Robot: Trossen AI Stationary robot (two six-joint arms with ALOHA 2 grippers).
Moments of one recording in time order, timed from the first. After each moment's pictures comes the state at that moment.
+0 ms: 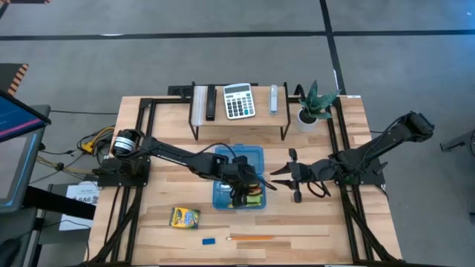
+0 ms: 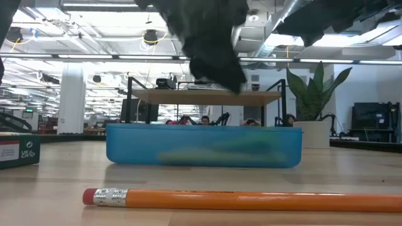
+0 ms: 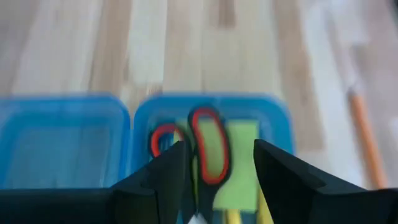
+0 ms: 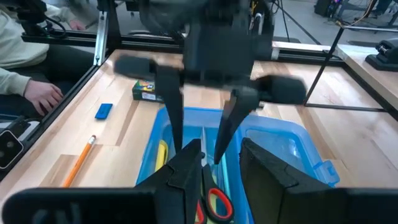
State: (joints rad) left arm -0.17 1.90 1.40 -0.36 -0.03 -0.18; right arm 0.40 1.05 0.54 0.19 0.37 0.08
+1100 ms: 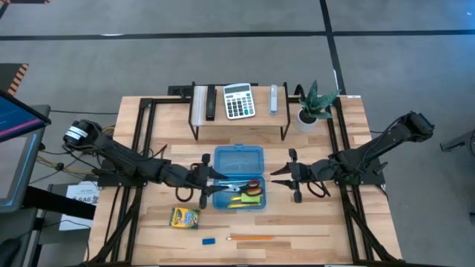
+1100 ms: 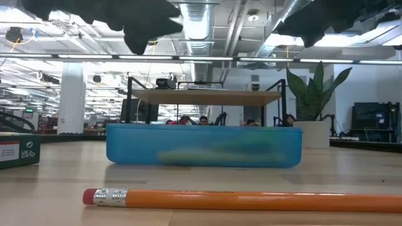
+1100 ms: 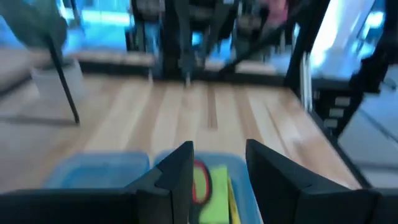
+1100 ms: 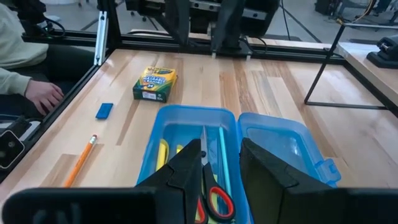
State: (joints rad) left arm -0.34 1.36 0.60 0.55 -0.32 -0.17; right arm 0.40 1.05 0.54 0.19 0.37 0.09
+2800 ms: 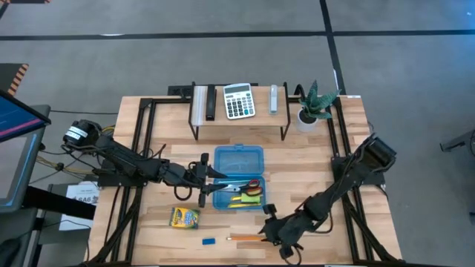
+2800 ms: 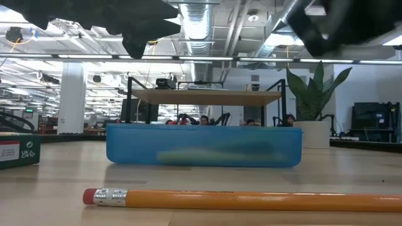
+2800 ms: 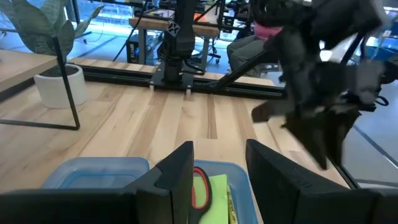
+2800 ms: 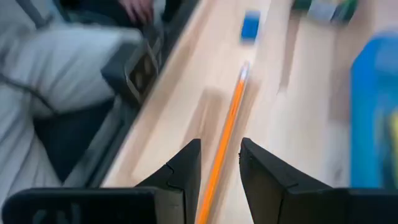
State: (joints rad) left arm -0.34 1.36 0.54 0.66 -0.31 -0.19; right arm 0.69 1.78 1.02 0.05 0.23 0.29
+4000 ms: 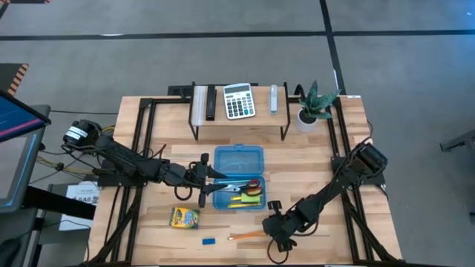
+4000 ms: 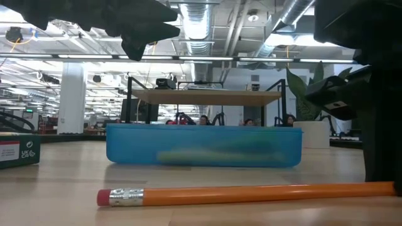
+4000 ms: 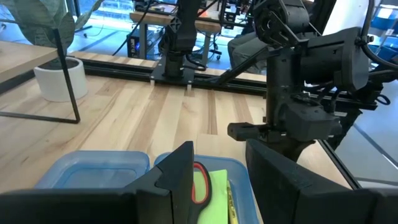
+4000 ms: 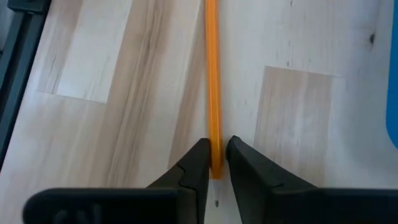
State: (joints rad) left arm -0.34 1.36 0.54 0.64 -0.31 -0.21; right arm 0.64 1.91 1.03 -0.26 0.18 0.45
